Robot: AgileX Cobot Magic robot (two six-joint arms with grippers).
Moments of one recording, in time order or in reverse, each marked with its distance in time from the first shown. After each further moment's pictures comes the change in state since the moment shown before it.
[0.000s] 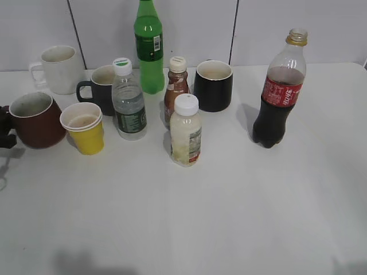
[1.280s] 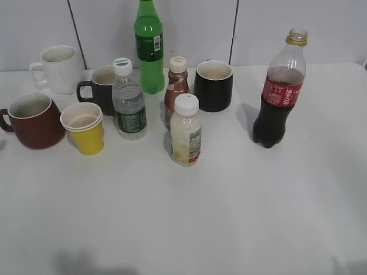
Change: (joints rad) left arm -0.079 -0.755 0.132 -0.147 0.770 -0.353; right arm 0.000 0.000 0.000 -0.003 -0.001 0.000
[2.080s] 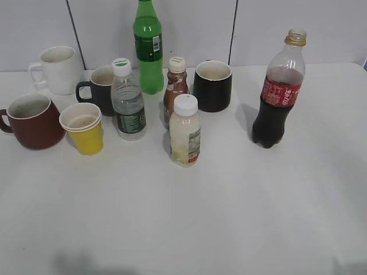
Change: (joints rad) left arm -0.363 -1.416 0.017 -0.344 1.492 0.159; right arm 0.000 0.000 0.000 -0.001 0.001 0.000
